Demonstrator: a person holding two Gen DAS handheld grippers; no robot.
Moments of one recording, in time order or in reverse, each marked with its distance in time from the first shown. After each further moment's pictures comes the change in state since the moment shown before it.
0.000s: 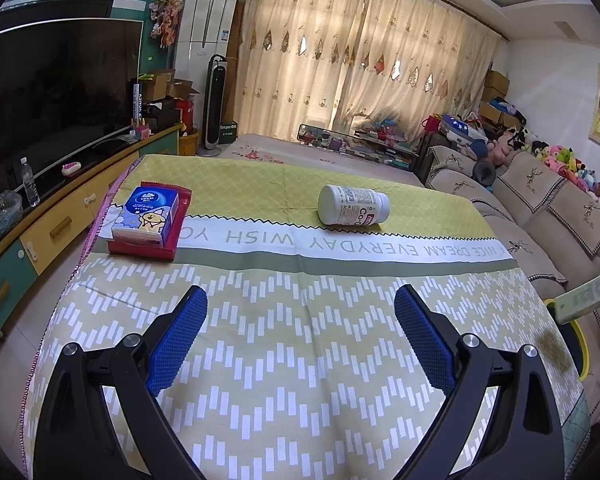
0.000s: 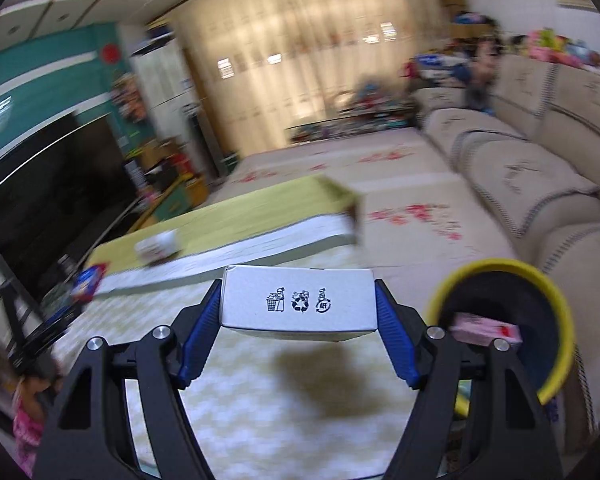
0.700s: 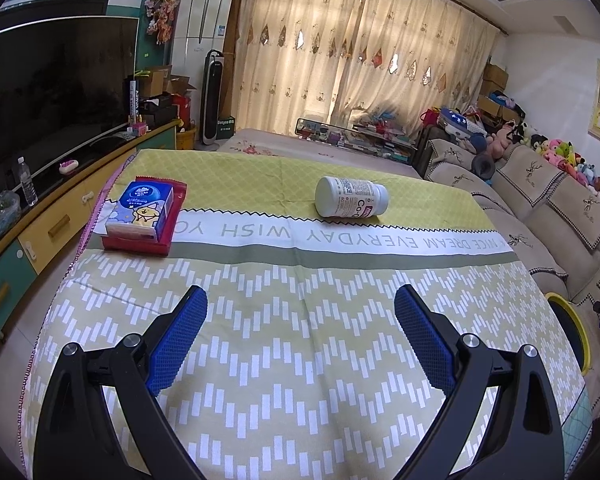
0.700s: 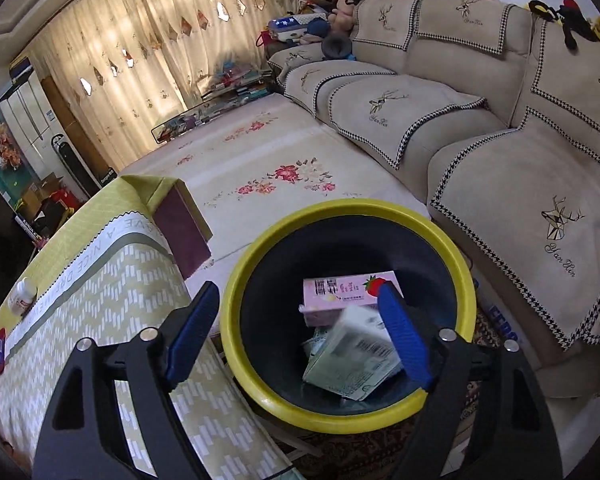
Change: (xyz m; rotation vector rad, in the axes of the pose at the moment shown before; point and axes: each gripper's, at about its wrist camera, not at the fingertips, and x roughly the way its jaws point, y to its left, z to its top) left arm 0.007 -0.001 -0.002 0.016 0.022 -0.006; right arm 0.034 -0.152 -0.029 0.280 0.087 -0.341
